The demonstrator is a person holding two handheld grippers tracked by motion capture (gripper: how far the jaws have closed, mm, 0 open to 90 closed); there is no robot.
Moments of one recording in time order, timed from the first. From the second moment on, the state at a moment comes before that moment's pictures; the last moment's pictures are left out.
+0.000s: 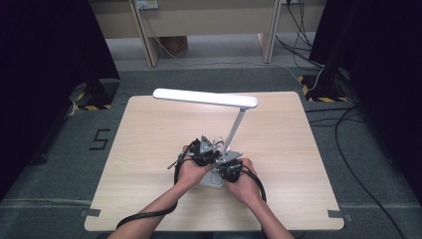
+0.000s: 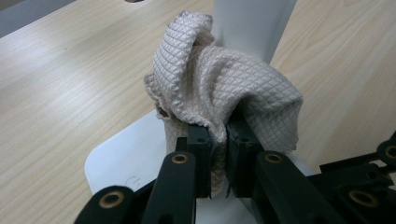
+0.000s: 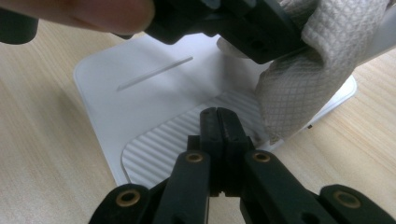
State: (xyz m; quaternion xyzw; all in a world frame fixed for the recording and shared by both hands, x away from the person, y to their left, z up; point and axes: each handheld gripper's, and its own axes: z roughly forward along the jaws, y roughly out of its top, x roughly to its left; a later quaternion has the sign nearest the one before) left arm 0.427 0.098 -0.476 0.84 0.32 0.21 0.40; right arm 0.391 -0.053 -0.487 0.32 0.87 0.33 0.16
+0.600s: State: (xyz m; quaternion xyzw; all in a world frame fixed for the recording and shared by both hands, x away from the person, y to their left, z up) left arm 0.402 0.125 -0.443 0.85 0.28 0.23 0.39; right arm 0.376 -0.078 -0.451 0.33 0.82 0.41 0.22
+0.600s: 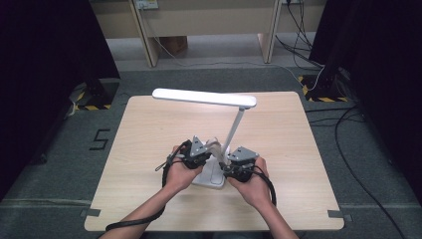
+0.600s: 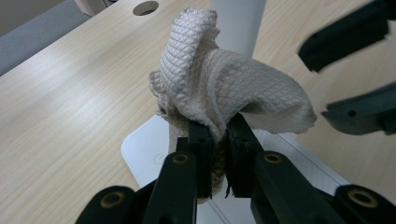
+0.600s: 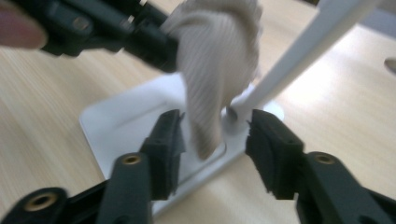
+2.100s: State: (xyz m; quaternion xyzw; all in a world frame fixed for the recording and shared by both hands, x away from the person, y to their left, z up) left arm 0.384 0.134 -0.426 0.86 0.24 0.23 0.39; right arm 0.387 -0.066 -0.429 0.24 0.84 0.43 0.22
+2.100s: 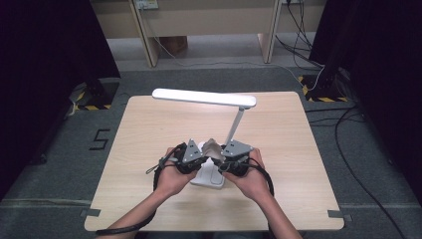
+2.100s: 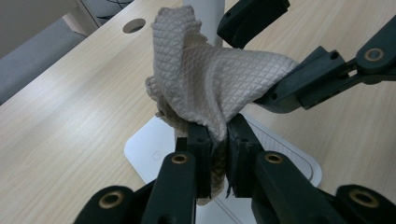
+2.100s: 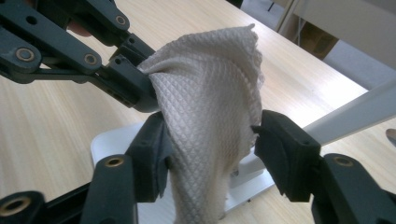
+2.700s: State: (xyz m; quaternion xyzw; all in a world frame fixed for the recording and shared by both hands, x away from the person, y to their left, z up) left arm 0.378 0.127 -0.430 0.86 0.23 0.21 0.41; right arm 0.376 -0.068 -0.429 0.22 0.85 0.42 0.23
